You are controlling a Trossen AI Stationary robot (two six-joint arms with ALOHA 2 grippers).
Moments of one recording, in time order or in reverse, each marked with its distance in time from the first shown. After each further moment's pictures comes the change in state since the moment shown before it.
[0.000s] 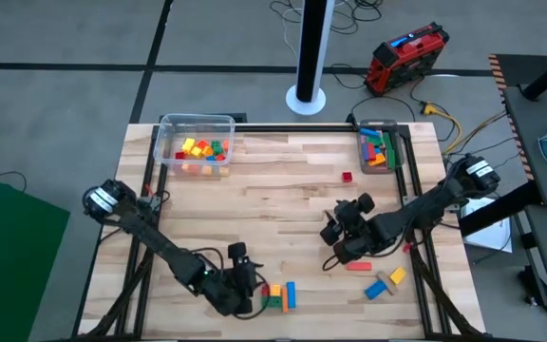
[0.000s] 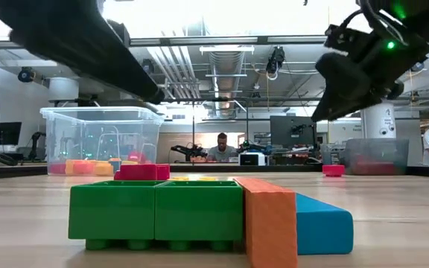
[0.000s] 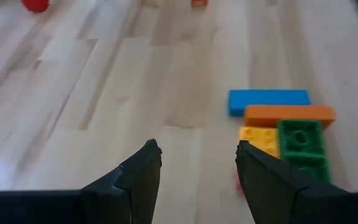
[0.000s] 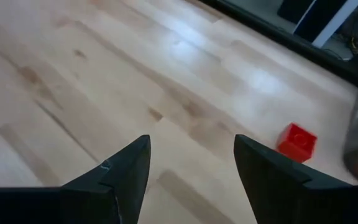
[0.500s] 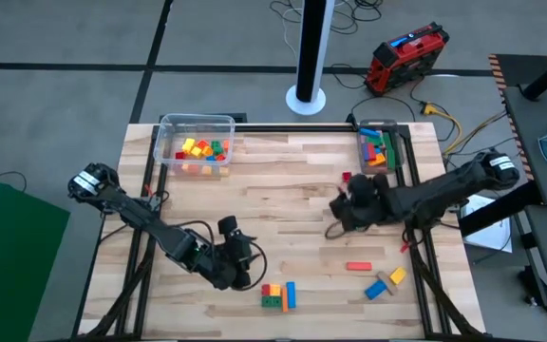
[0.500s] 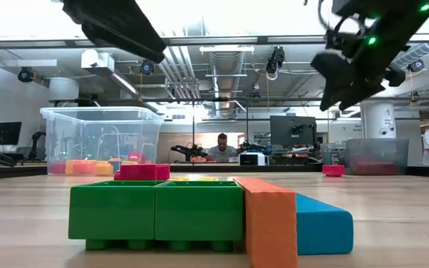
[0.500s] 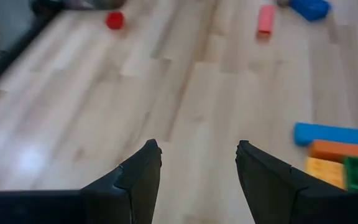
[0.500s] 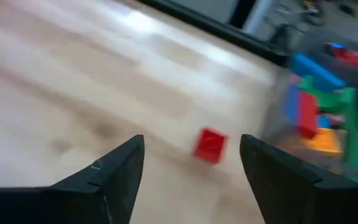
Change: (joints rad) left arm 0.102 -0.219 0.000 -0.226 -0.047 0.000; right arm -0.230 -0.224 0.005 -0.221 -0.088 -0.006
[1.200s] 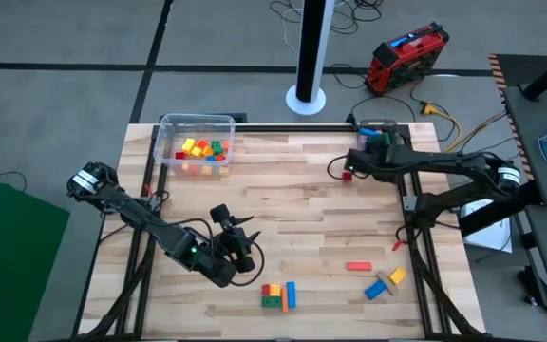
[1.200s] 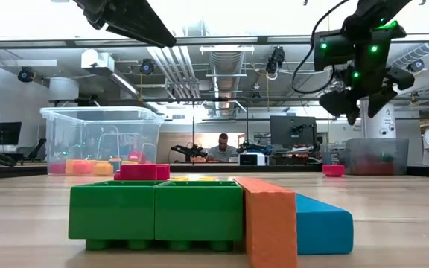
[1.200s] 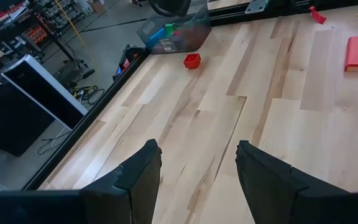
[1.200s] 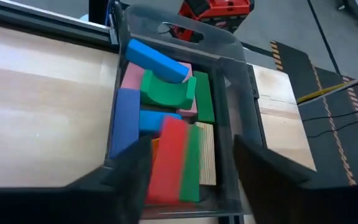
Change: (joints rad) left arm 0.011 -0.008 0.000 -0.009 -0.323 0.068; right arm -0.605 -0.011 0.007 -0.172 -0.008 -0.143
